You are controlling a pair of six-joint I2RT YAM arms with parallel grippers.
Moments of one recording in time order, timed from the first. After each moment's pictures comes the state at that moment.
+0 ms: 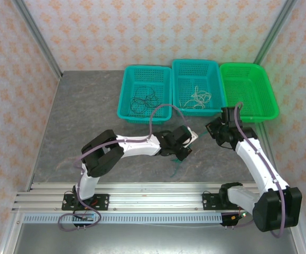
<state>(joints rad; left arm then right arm) -0.99 2.00 1.31 -0.22 0.07 -0.21 0.13 1.07 0.82 -0.67 -0.12 1.06</state>
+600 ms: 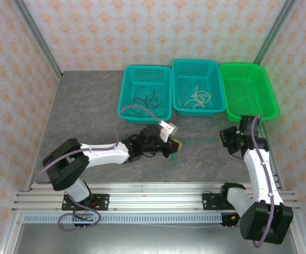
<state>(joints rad) -0.87 1.59 0.79 0.31 0.28 -0.49 -0.22 0.94 0.72 -0.77 -0.23 1.03</state>
